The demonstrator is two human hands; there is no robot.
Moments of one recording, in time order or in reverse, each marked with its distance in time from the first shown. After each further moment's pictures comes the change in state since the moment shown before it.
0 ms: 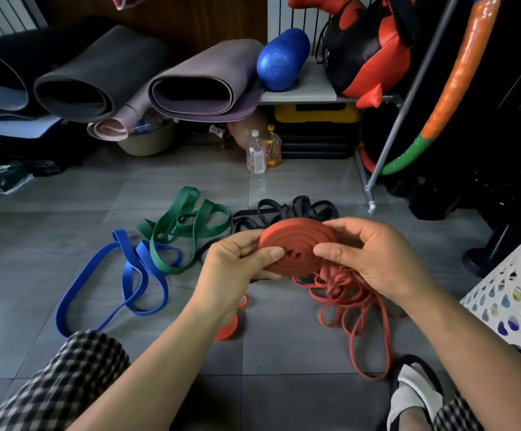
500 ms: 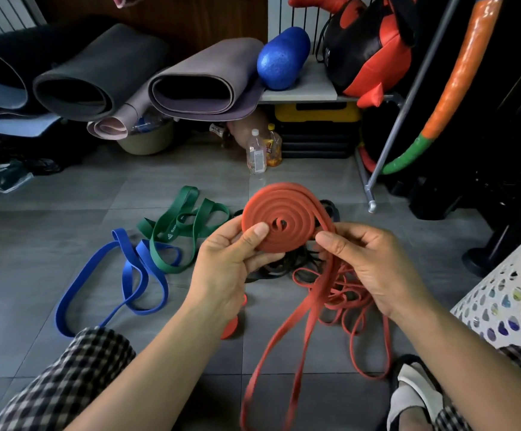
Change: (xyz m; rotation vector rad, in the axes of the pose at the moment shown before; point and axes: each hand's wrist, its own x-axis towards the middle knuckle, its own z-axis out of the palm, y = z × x) left_hand 0.001 0.010 0.006 -0.390 0.080 -0.039; right_hand -0.003 0.007 0.015 0.267 0.154 0.118
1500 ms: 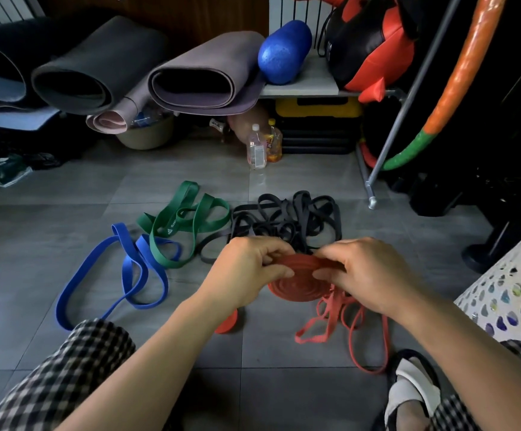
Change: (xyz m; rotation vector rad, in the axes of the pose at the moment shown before) left_hand 0.007 -0.009 -0.011 1.147 -0.281 0.181; right_hand -0.001 0.007 -0.015 -1.133 -0.236 -0.332
